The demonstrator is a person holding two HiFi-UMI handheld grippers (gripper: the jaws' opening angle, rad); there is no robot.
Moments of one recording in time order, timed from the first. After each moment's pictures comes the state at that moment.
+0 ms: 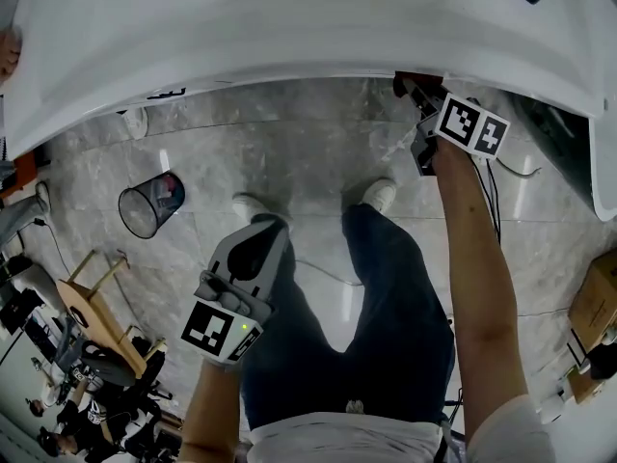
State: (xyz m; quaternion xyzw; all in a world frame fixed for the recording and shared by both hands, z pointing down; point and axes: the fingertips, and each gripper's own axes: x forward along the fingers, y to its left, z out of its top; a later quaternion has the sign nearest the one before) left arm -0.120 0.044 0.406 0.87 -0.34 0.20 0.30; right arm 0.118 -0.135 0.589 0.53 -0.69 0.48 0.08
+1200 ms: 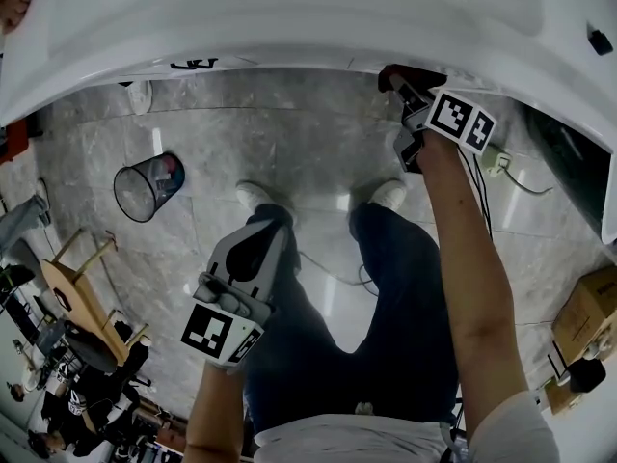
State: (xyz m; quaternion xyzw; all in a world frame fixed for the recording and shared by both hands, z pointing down) left arm -0.193 0.049 0.426 0.84 -0.40 0.17 0.33; right arm 0.009 -0.145 0.632 0.49 -0.67 0.56 0.04
